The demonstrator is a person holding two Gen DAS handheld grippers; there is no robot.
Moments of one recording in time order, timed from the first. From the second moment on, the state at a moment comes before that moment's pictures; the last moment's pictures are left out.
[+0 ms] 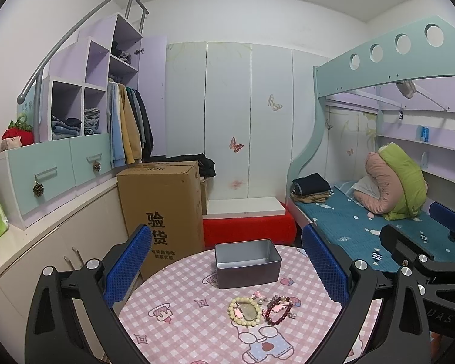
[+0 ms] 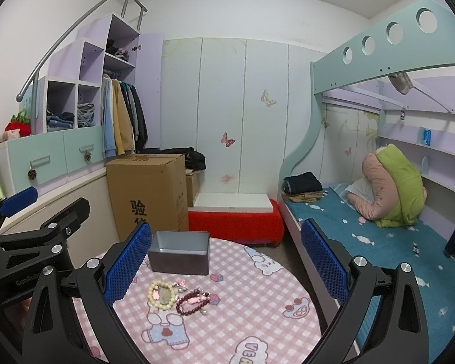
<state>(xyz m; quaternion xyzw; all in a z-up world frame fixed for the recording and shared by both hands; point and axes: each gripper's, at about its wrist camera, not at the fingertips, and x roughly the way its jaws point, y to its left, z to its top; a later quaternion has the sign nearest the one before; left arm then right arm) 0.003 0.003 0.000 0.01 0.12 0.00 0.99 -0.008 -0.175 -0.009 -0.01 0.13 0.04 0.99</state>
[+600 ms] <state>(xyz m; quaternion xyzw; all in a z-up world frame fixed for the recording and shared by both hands) -0.003 -0.002 0.003 0.01 0.12 0.00 0.99 -0.008 -0.175 -0.009 -0.01 0.13 0.04 0.99</state>
